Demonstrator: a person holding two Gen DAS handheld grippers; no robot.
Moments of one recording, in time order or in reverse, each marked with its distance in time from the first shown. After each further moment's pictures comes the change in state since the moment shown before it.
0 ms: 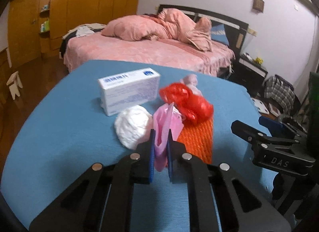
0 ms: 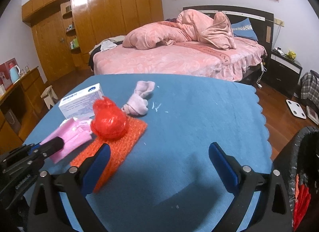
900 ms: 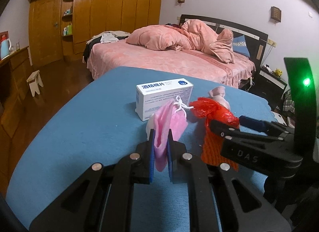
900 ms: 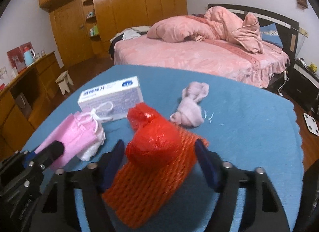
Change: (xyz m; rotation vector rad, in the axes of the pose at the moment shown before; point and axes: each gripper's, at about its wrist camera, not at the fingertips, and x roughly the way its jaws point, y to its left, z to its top) left arm -0.015 0.020 -0.003 -0.051 -0.068 0.153; right arm 0.046 0.067 0.015 -0.111 0.064 0.110
